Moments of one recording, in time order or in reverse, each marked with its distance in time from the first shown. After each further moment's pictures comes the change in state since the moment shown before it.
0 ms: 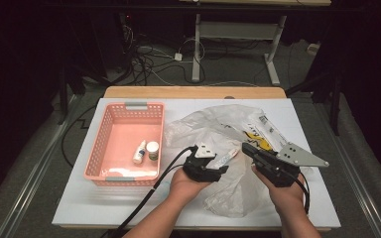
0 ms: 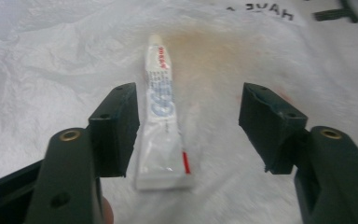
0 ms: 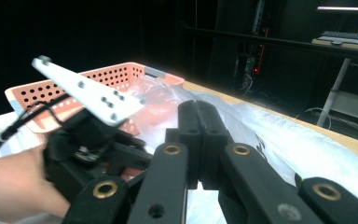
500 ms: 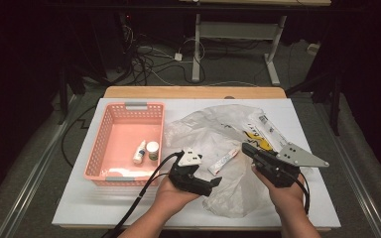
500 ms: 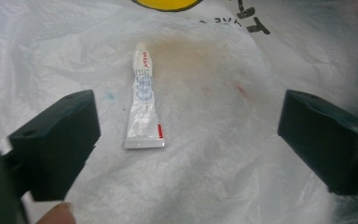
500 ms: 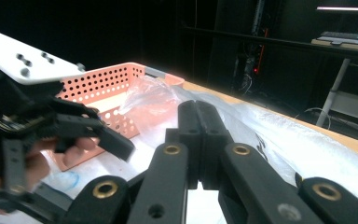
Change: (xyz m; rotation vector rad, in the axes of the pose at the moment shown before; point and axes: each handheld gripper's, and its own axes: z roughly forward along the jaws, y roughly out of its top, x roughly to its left) left arm -0.017 -0.006 -0.056 -0.045 0.006 0.006; right arm 0.001 0.001 -0.001 0.001 -0.003 0.000
